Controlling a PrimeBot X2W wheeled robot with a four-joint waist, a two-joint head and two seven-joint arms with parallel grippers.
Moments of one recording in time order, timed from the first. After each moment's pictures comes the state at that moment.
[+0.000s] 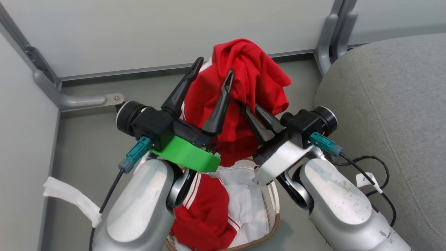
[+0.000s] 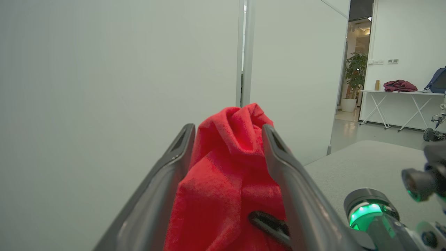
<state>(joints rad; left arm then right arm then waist) -0.52 0.05 -0.50 0.18 -0.35 -0.13 -0.26 -0.57 -0.05 0.55 0.33 0.30 0.13 -0.26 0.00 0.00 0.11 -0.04</state>
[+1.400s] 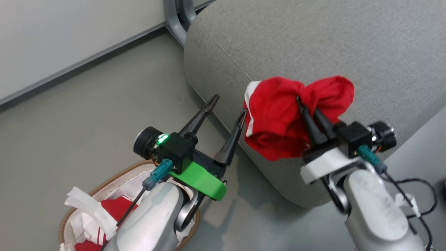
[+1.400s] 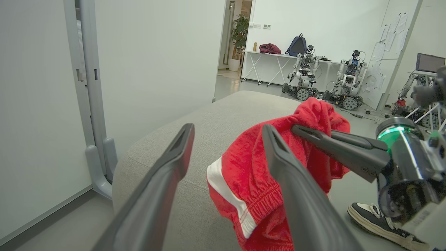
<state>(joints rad) -0.45 0.08 -0.61 0.24 -0.34 -0.13 -0.26 -0.38 -0.06 0.22 0.24 0.05 0.13 -0.26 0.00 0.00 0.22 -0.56</state>
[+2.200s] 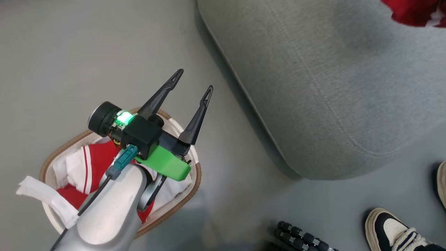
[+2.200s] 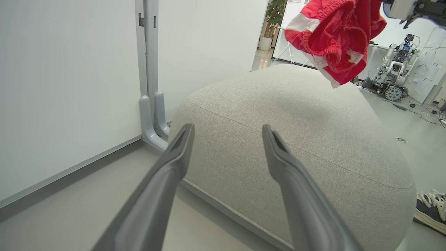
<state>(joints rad) -0.53 0.25 -0.58 0.18 -0.29 -0.13 -0.26 -1.00 -0.35 -0.15 0.62 -0.08 0.13 -0.26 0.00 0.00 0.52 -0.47</state>
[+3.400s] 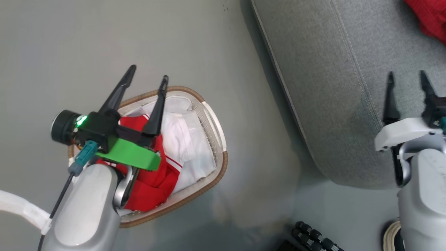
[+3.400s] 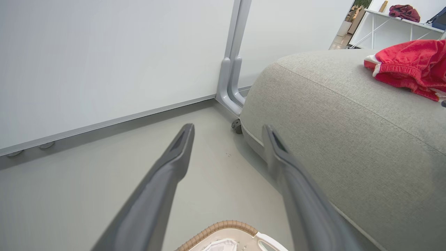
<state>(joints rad) -0.47 0.23 -0.37 0.22 -0.27 -0.13 -0.26 -0.50 -0.08 -0.29 0.44 -0.13 0.13 -0.26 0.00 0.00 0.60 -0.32</state>
